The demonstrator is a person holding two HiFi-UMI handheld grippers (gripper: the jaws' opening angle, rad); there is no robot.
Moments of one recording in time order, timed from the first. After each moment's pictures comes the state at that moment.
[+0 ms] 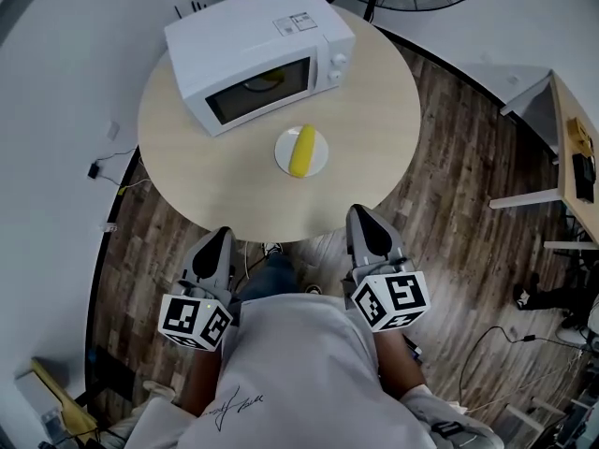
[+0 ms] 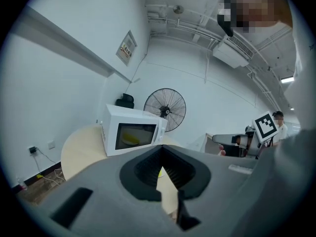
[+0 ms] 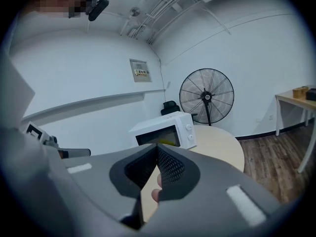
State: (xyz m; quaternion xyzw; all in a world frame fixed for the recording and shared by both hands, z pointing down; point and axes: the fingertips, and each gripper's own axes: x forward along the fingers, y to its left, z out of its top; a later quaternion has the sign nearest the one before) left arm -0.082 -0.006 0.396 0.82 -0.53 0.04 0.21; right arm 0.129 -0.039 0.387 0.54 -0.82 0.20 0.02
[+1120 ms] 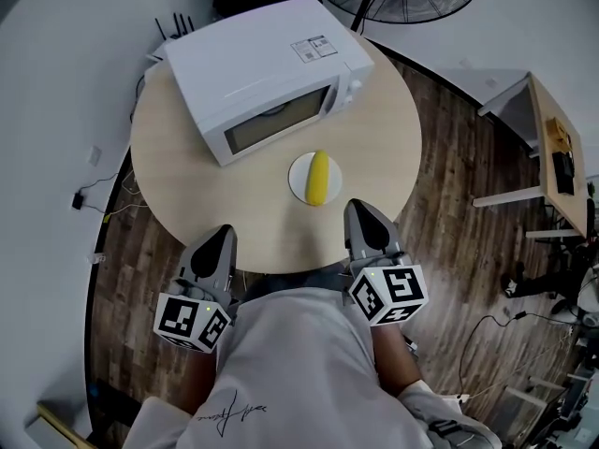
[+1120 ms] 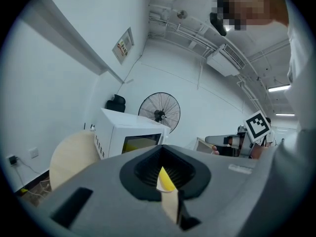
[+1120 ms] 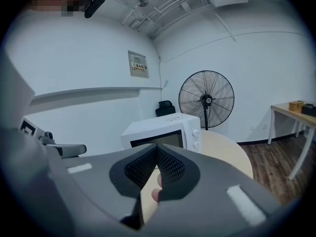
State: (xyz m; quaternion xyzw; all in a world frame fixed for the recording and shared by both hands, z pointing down) left arm -0.161 -0.105 0.390 0.87 -0.46 0.01 0.20; right arm 0.041 -0.127 0.379 0.59 -0.79 0.18 0.06
